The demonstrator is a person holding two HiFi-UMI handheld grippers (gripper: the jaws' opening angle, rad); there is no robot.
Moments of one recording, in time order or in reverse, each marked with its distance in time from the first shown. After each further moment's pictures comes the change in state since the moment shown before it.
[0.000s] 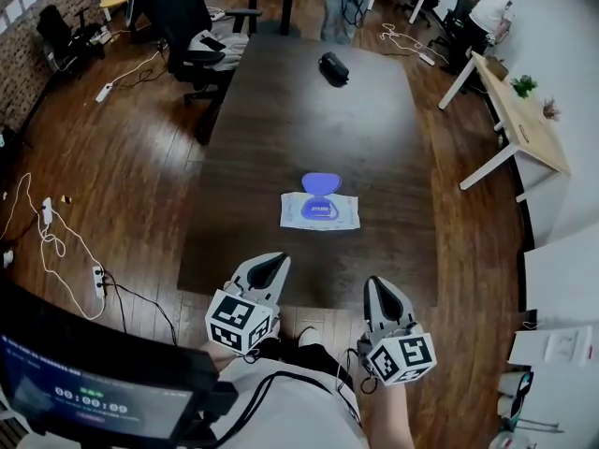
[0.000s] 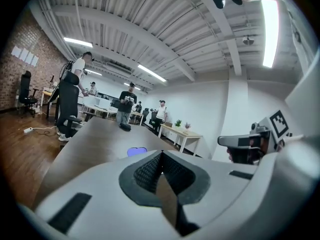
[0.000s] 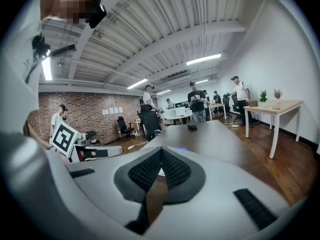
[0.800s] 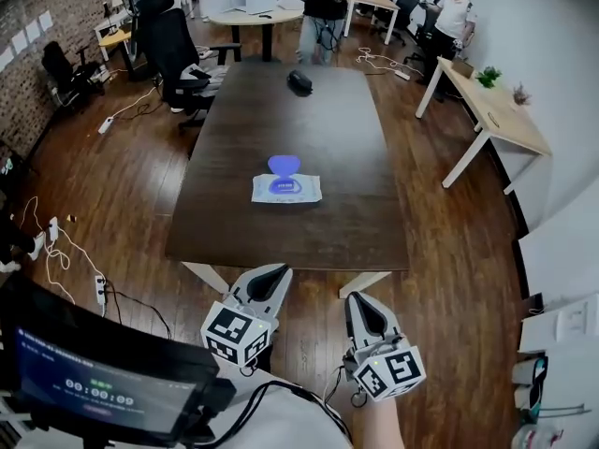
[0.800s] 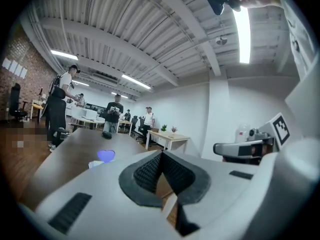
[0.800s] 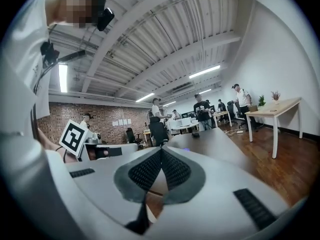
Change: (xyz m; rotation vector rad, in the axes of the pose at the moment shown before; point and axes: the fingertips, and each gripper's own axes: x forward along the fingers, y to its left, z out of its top) left arm -0.082 -0.204 -0.009 0.108 -0.075 -0.073; right arm -0.205 0.024 -0.023 0.011 -0.143 0.085
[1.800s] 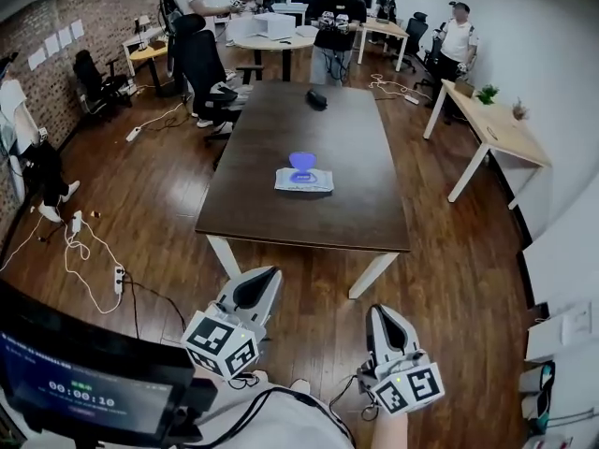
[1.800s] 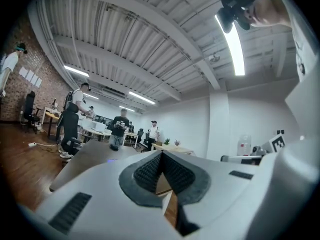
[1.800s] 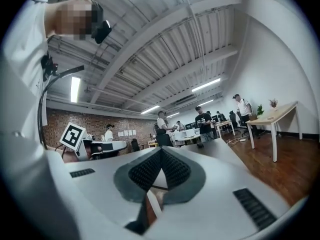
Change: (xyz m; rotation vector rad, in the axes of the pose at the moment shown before) left arm -0.176 -0.105 0.041 -0.008 -0.158 0.082; right arm -0.177 0.085 0.026 0.010 -0.144 0.030
